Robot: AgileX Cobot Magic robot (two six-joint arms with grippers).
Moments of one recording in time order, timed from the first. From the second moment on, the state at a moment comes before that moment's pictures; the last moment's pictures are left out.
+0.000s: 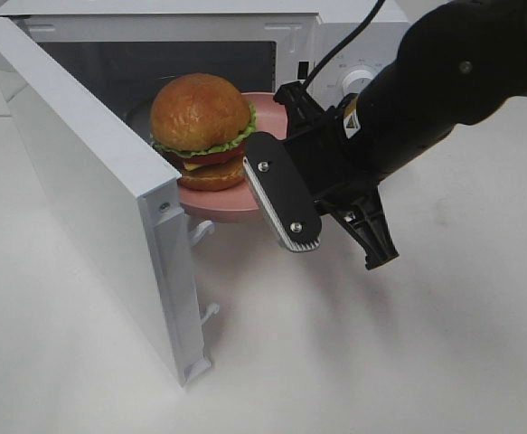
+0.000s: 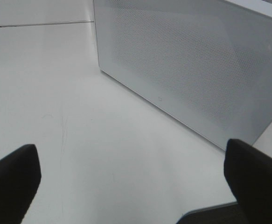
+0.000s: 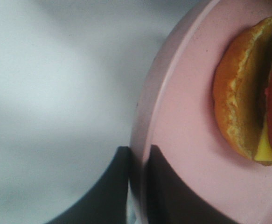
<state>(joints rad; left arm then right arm) -0.02 0.00 -0.52 -0.21 1.08 0.14 0.67 1.62 -0.99 -0.07 0.38 -1.31</state>
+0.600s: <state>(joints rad) -0.02 0.00 -0.52 -0.21 1.08 0.14 0.67 1.38 -0.78 -0.07 0.35 -1.26</state>
